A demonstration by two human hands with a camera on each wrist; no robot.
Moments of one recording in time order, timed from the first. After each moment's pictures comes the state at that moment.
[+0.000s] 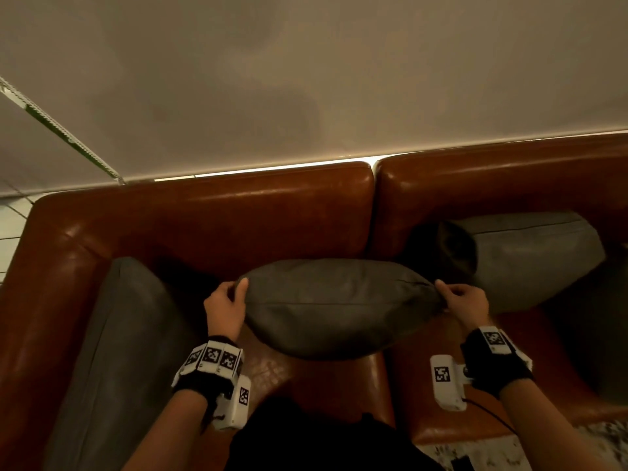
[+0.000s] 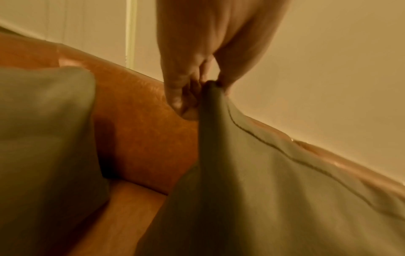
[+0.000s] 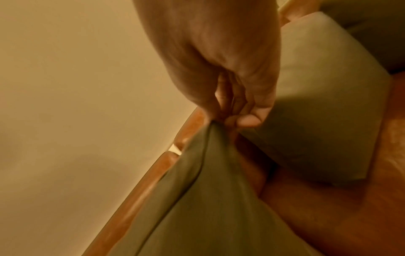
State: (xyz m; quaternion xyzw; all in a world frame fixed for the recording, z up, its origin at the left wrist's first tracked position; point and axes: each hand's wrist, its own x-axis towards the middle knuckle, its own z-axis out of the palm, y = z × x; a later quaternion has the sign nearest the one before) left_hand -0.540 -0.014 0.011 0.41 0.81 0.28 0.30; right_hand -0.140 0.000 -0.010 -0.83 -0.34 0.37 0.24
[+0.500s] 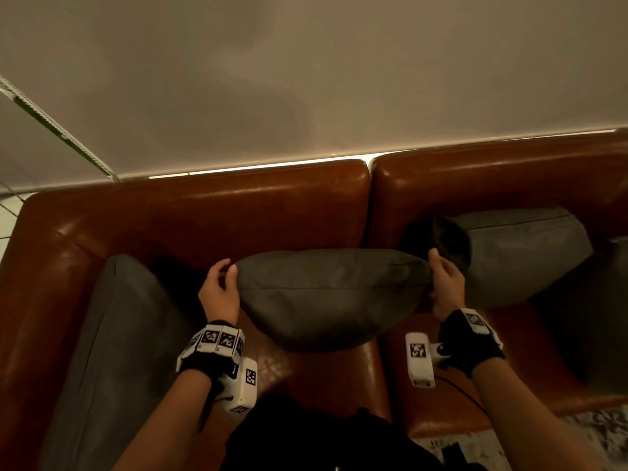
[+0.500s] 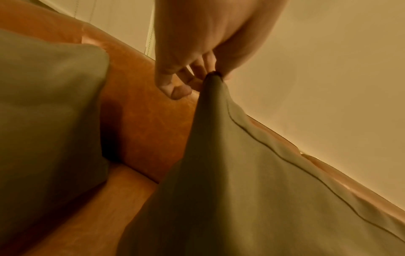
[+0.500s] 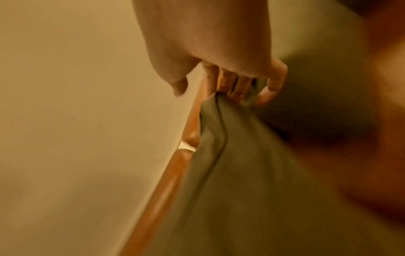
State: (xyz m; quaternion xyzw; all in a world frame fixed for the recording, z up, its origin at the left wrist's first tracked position) left_hand -0.544 -0.005 0.009 0.39 0.79 0.36 0.30; right_hand -0.178 0.013 0.004 -0.74 -0.18 0.46 0.46
